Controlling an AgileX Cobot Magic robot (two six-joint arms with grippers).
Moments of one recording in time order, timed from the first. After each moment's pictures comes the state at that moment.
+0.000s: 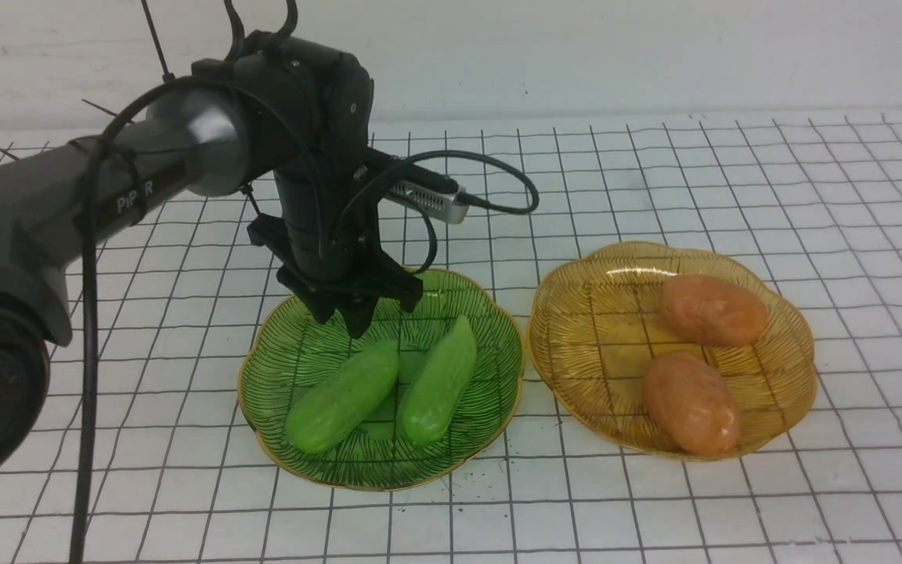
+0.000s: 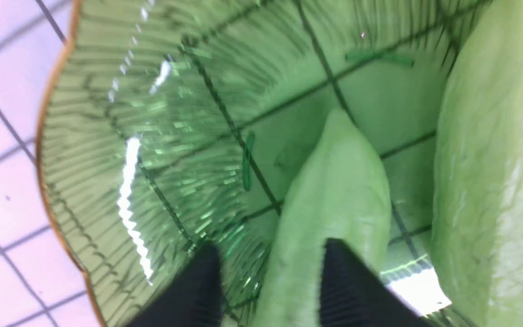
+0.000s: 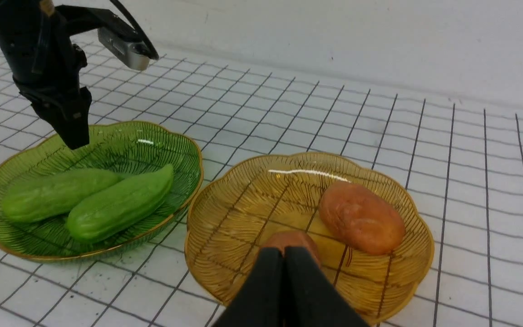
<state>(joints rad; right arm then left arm) 0.37 0.34 -0.38 -0.04 0.44 0.02 -0.41 2.08 -1.79 0.10 1.22 0.03</state>
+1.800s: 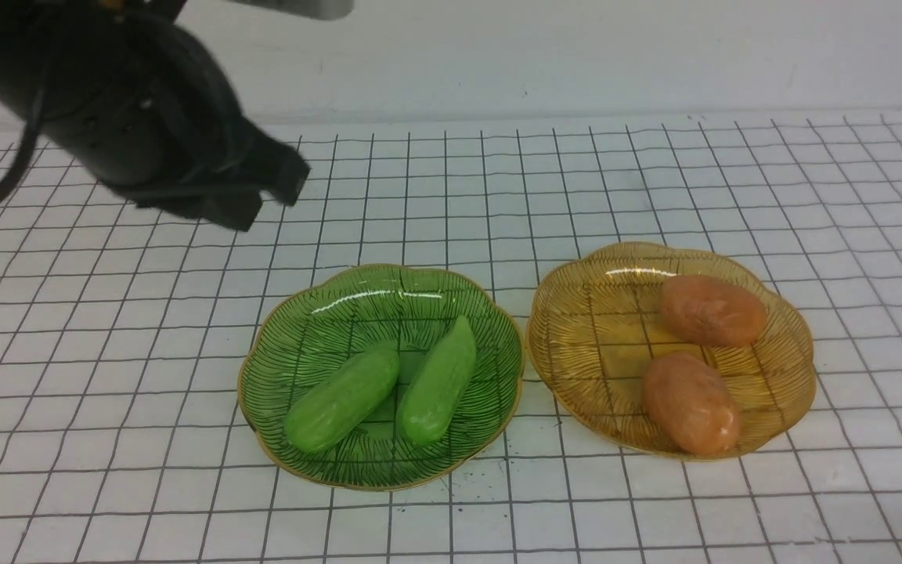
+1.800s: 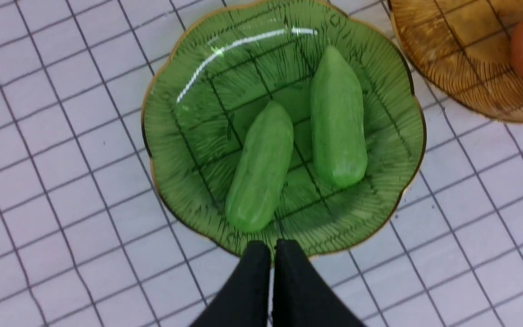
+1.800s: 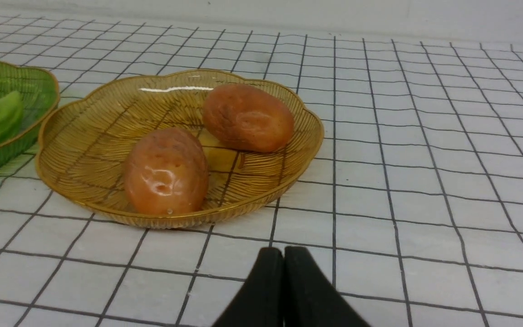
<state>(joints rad) 0.13 -0.01 0.02 -0.05 0.40 0.02 -0.41 1.36 -1.49 0.01 1.25 -0.01</state>
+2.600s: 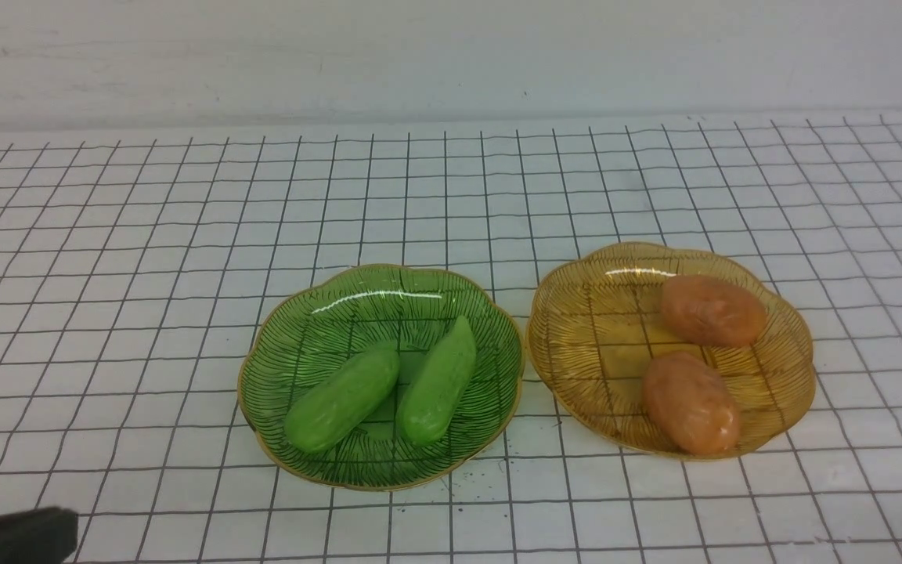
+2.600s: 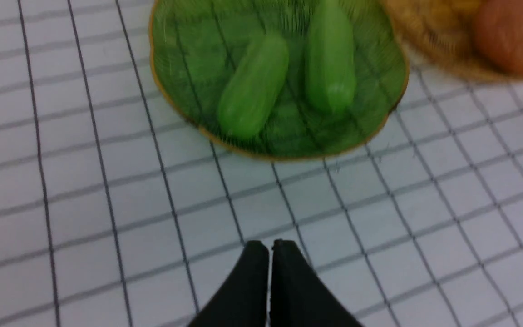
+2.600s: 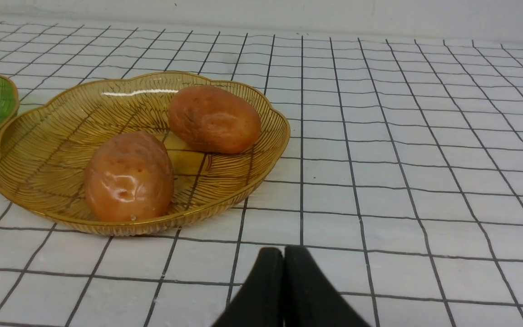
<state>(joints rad) 0.05 -0.01 0.02 -0.05 0.40 0.02 -0.41 0.39 -0.50 -0.02 0.69 -0.16</state>
